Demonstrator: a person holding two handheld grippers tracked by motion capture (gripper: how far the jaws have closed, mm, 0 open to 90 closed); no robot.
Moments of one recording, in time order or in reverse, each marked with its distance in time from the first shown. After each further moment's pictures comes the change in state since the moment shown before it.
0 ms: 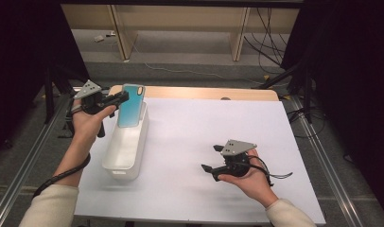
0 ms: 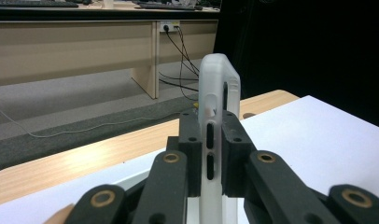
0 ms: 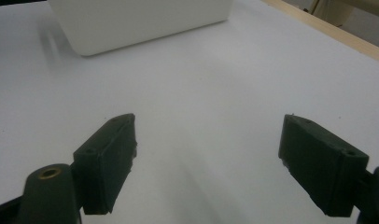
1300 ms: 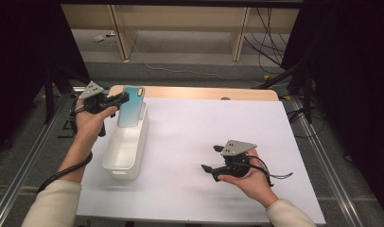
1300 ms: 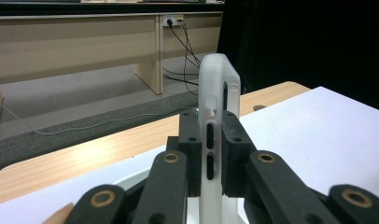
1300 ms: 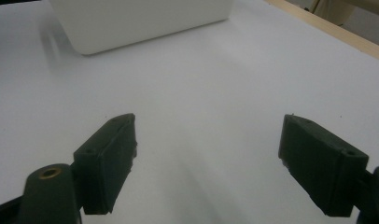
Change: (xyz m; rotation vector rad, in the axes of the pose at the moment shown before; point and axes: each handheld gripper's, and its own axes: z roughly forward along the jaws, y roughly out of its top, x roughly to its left) left arm 0.014 -0.011 0.013 0.019 0.011 0.021; right arm 0.001 -0.001 0.001 -0.008 -0.003 0.000
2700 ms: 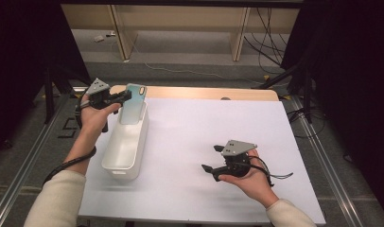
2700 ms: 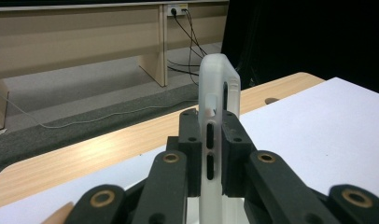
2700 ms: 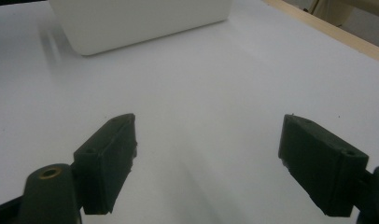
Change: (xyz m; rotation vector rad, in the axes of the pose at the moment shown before) left arm 0.011 0.000 0.022 0.043 0.018 0.007; right arm -0.001 0.000 -0.002 0.010 0.004 0.001
